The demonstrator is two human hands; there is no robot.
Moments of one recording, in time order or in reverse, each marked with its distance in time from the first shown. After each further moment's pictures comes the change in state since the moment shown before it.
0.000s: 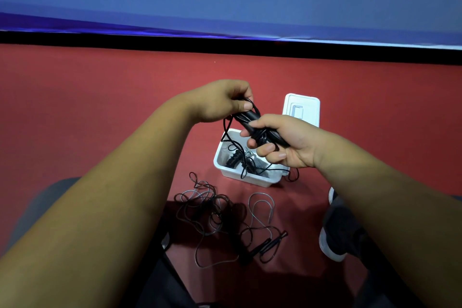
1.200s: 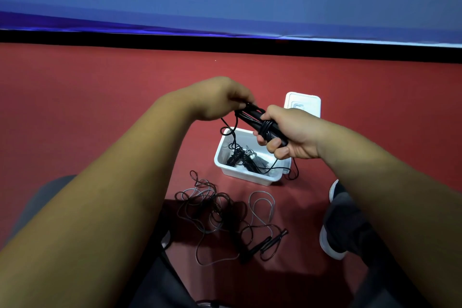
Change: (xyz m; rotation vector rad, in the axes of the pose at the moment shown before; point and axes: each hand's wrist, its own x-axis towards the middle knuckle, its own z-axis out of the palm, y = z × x) left_hand -0.006 0.009 -0.008 0.343 -0.046 0.019; right_hand 0.003 -0.009 -0.006 -0.115 0.199 0.033
